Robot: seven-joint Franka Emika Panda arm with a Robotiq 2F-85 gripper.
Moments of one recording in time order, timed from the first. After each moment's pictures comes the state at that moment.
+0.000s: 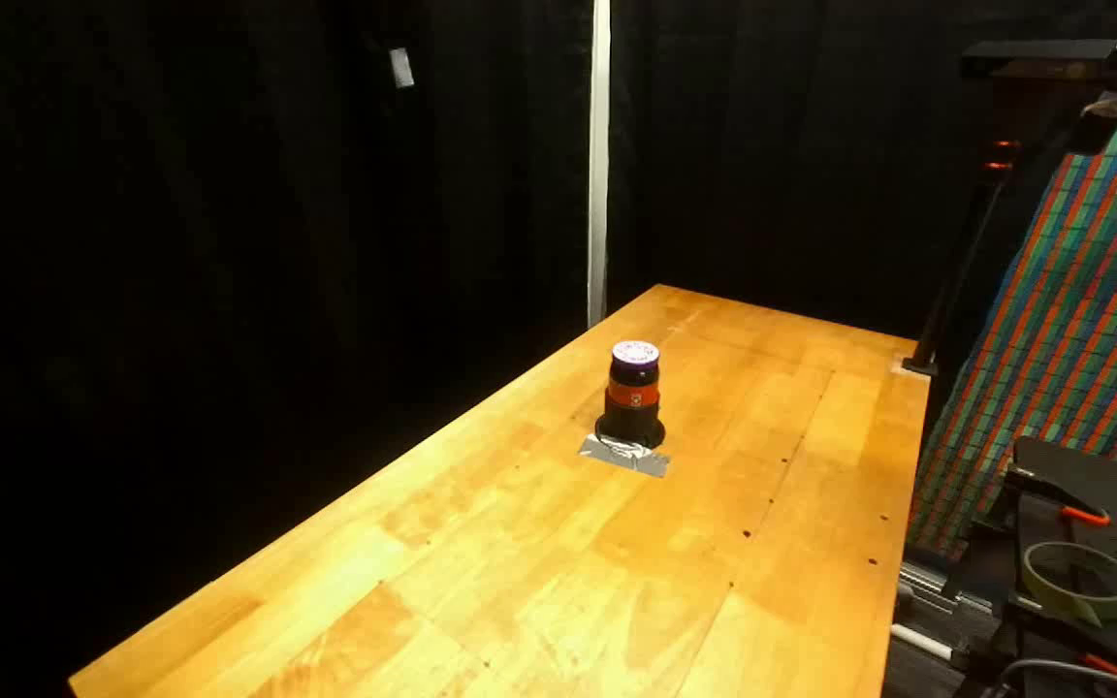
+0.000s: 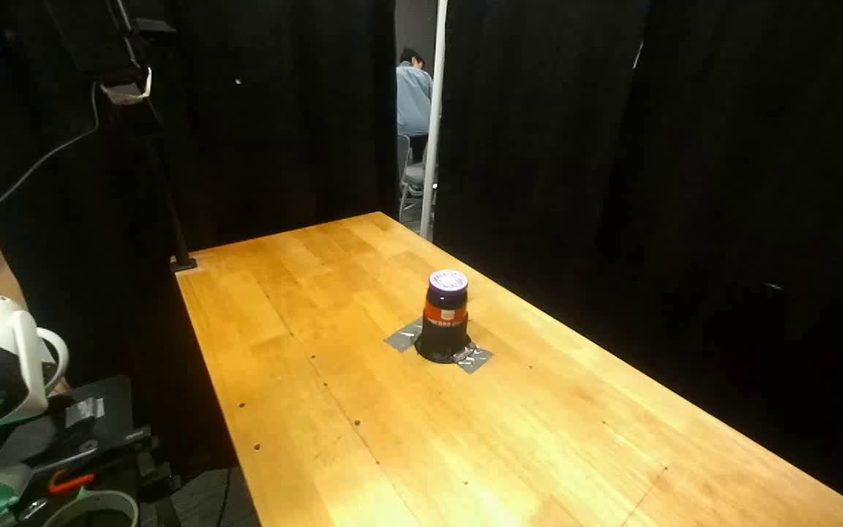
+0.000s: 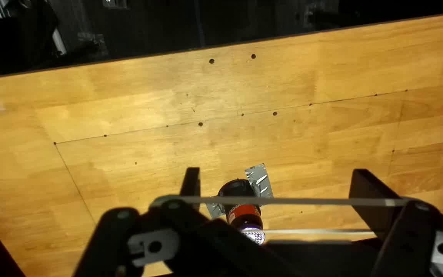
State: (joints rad) arm 0.05 -0.94 0.08 -2.58 0.12 1.83 0.14
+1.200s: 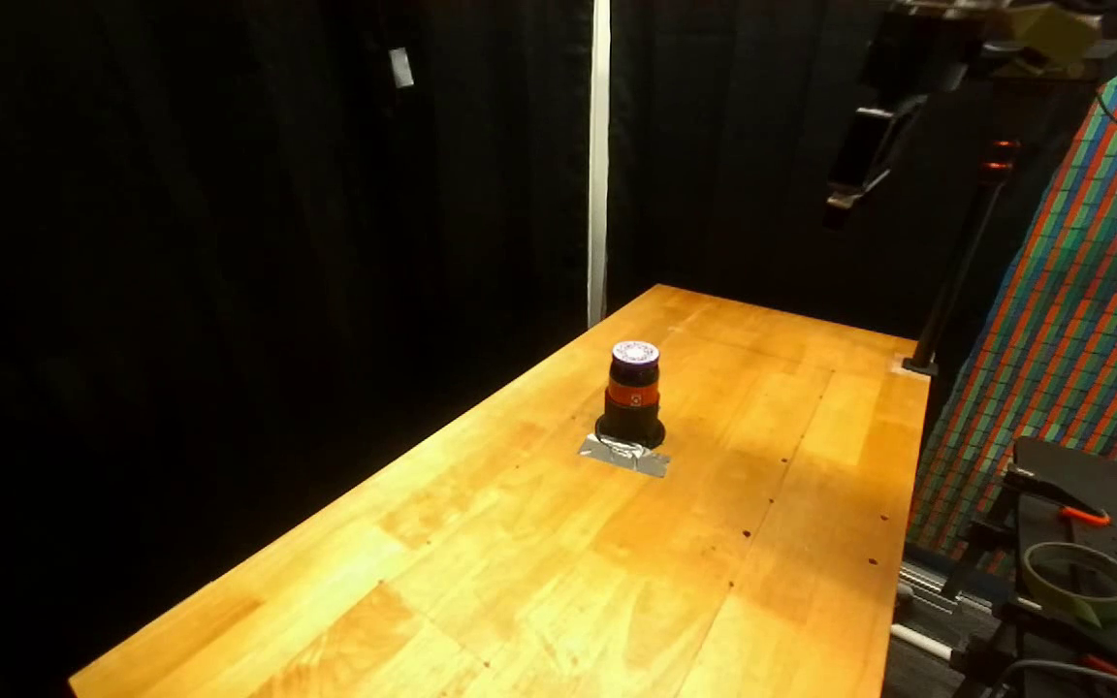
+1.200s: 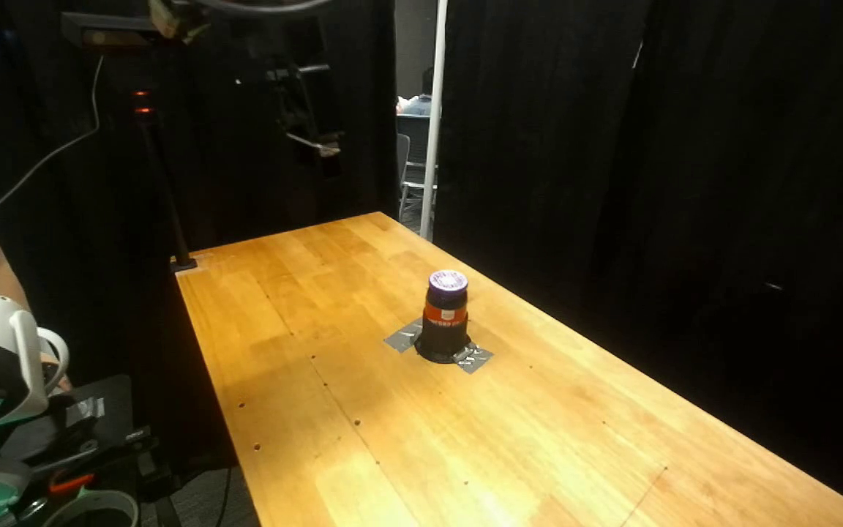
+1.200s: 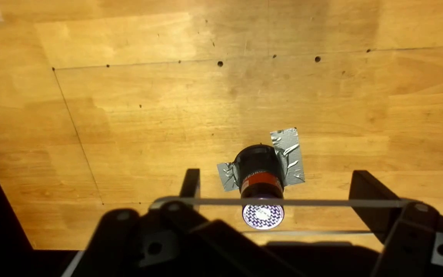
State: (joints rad) arm -0.05 -0.39 0.28 -2.35 -0.04 2.12 0.23
